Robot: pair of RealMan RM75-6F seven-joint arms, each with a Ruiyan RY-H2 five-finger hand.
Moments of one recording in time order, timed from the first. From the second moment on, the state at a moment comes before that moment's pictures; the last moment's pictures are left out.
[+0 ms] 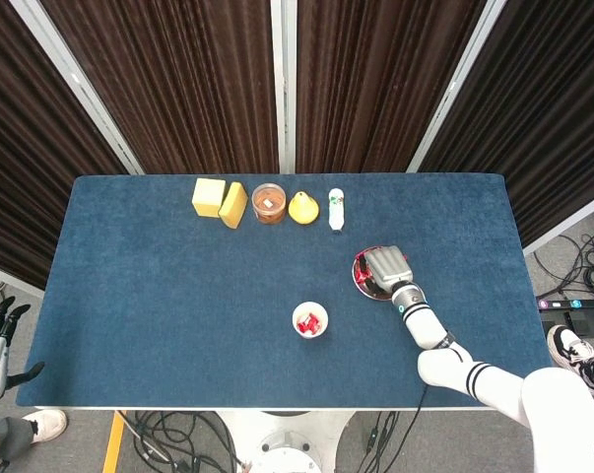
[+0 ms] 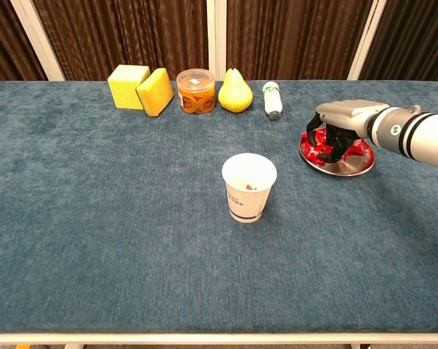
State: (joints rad) left arm 0.00 -1.21 -0.05 -1.50 1.40 1.49 0.05; right arm 0.87 -1.71 0.16 -1.00 -0.95 0.66 -0.30
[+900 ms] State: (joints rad) left arm 0.01 -1.19 -0.04 -1.53 1.41 1.51 0.07; right arm 0.84 -1.46 0.15 -1.57 -1.28 0.77 -0.14
